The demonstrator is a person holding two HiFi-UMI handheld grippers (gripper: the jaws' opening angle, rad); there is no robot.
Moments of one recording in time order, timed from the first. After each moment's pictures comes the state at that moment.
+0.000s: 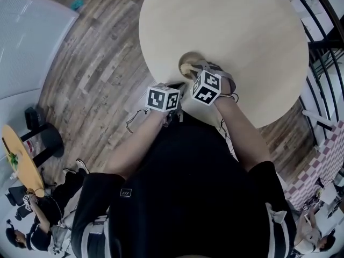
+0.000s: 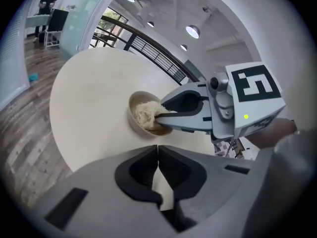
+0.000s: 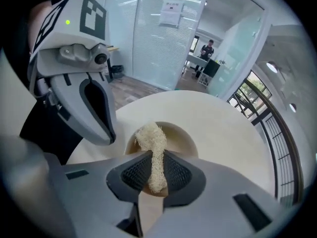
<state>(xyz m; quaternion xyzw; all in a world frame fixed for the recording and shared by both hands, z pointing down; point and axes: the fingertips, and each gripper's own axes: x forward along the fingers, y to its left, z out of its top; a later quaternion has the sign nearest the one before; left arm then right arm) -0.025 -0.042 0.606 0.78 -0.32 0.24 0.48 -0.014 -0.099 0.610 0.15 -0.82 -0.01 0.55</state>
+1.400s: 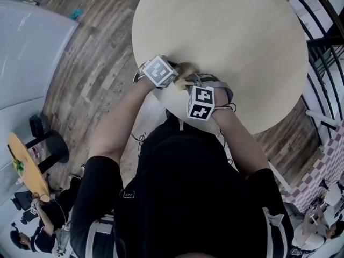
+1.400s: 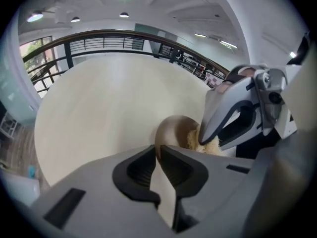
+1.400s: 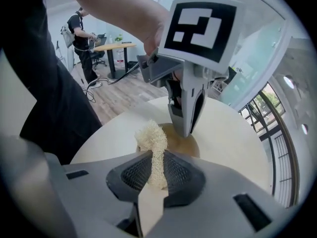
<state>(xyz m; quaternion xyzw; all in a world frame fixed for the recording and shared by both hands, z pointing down) -0.020 -0.145 0.600 0.84 -0.16 0.47 0.23 -0.008 -0.068 0.595 0.07 -0.82 -0.06 0.56</state>
